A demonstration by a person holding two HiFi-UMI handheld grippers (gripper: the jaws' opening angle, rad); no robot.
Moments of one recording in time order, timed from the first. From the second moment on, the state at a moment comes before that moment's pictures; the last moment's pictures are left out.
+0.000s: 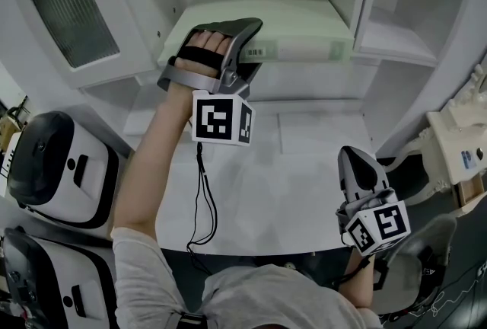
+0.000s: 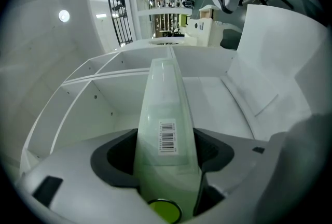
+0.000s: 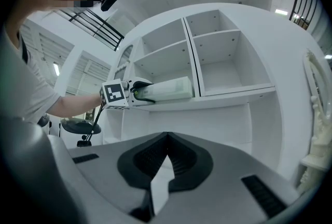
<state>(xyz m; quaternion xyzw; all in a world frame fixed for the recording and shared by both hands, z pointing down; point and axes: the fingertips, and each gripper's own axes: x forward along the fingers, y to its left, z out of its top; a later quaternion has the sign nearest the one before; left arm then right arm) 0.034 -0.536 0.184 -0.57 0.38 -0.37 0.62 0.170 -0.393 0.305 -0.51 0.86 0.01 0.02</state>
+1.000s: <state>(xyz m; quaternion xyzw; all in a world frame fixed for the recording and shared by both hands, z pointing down) 0.028 -0.520 0.181 -0.62 0.41 -0.34 0.58 0.162 -0.381 0.304 -0.51 0.86 0.02 0.01</state>
